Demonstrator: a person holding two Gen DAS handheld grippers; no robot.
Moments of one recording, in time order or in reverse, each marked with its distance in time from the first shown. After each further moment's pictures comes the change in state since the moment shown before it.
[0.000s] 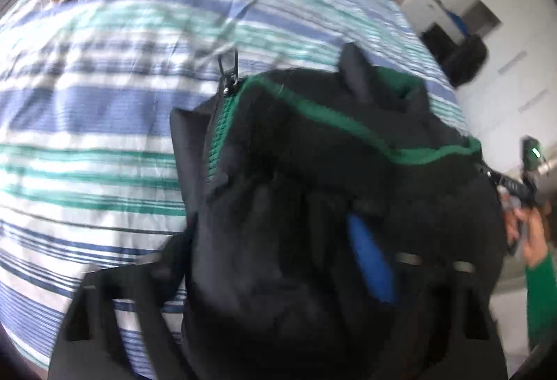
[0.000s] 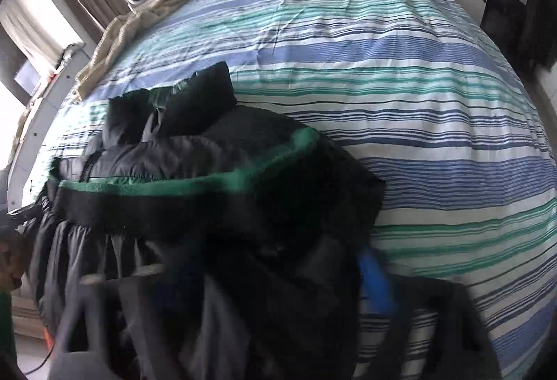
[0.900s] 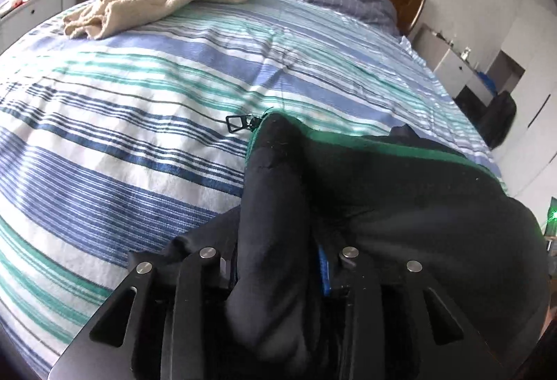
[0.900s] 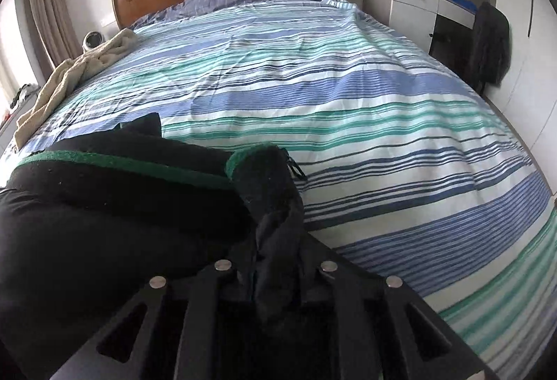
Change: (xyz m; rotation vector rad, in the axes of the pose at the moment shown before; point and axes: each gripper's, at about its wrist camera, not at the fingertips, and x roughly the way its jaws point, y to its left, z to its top) left arm 0.073 0.006 0.052 -0.044 -0.332 0.098; right arm 0.082 -0.024 0.023 0.130 -0.278 -0.187
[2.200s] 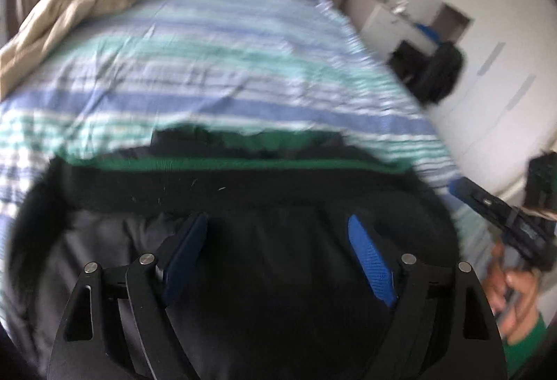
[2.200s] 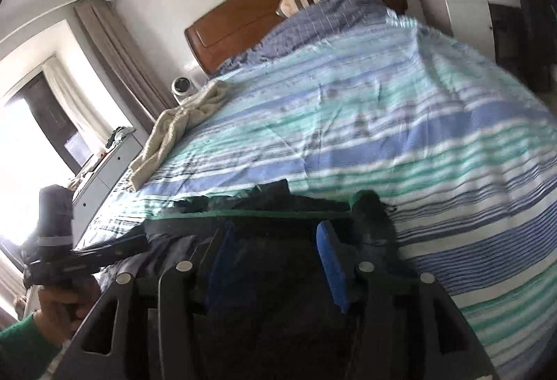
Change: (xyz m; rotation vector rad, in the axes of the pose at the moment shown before) left arm 0.011 -0.193 0.014 0.176 0.156 -0.134; right arm -0.065 -0.010 0.026 0.111 -0.031 0.464
